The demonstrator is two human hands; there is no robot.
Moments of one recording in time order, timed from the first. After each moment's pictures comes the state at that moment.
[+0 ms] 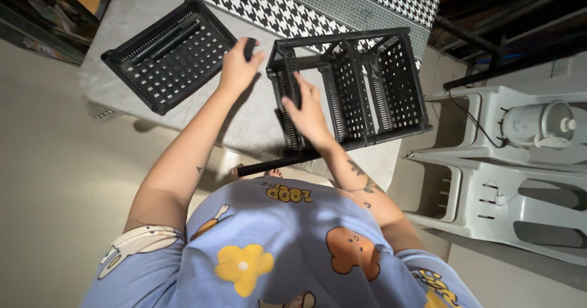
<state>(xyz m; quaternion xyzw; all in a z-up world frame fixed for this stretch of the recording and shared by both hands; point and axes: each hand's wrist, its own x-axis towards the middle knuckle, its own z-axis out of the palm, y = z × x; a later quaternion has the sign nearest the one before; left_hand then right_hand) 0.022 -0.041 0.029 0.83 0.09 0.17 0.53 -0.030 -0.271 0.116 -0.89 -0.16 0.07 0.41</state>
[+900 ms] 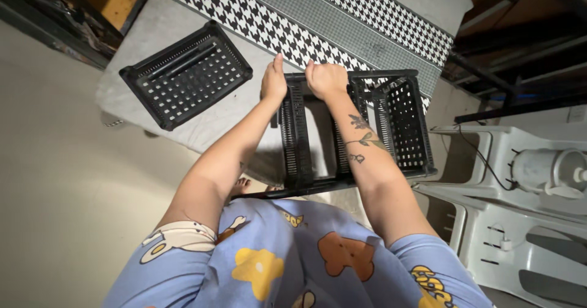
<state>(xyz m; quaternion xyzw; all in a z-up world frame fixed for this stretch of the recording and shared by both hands) 0.114 -0.107 -0.026 0.74 0.34 0.08 0.58 0.162 -0.248 0.087 -0.96 -0.28 -0.01 0.02</state>
